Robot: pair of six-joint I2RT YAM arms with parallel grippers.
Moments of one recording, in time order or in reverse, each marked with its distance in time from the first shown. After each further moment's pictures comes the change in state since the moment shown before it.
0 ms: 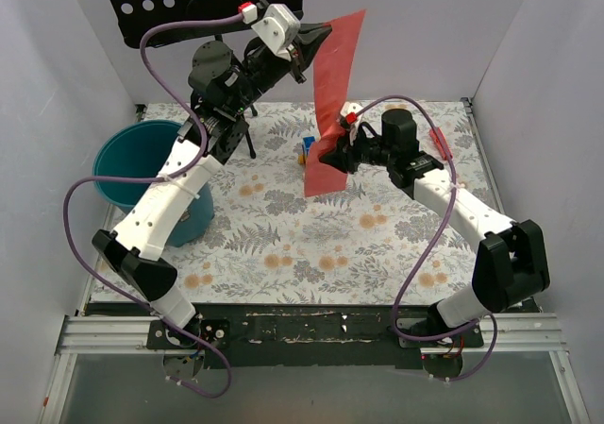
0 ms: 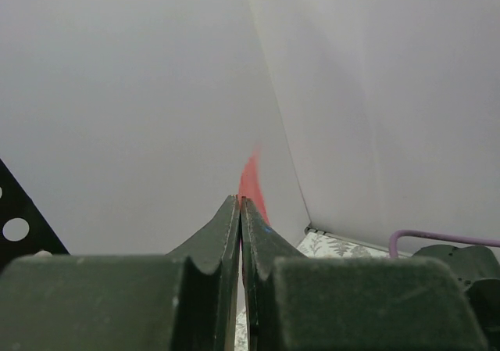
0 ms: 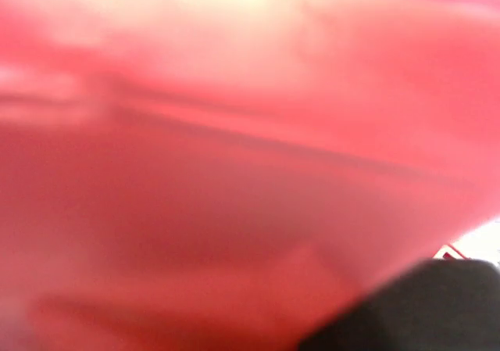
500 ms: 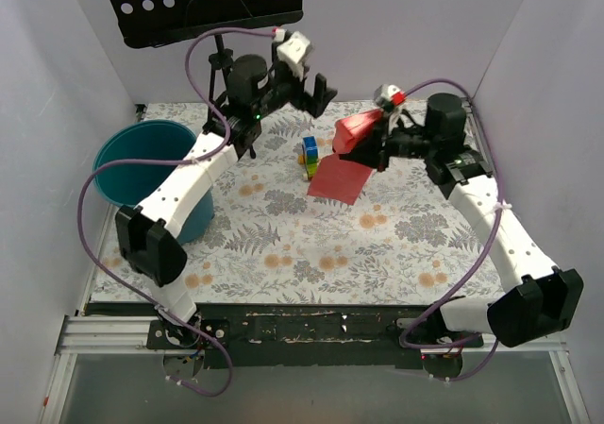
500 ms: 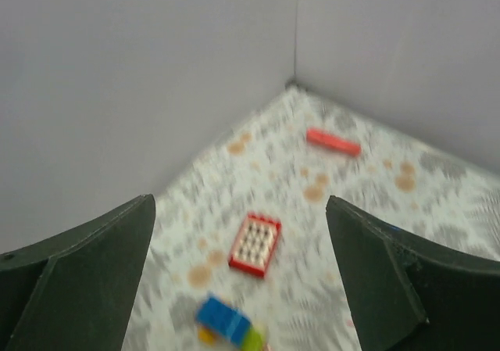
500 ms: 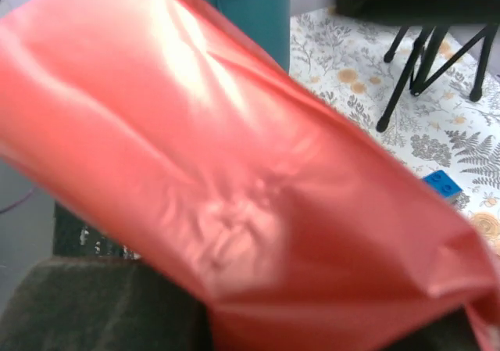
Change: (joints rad) left arm 0.058 0.160 -0.053 -0.157 -0.048 -0.074; right arm -0.059 -0.203 0.090 -0.254 -0.235 0.100
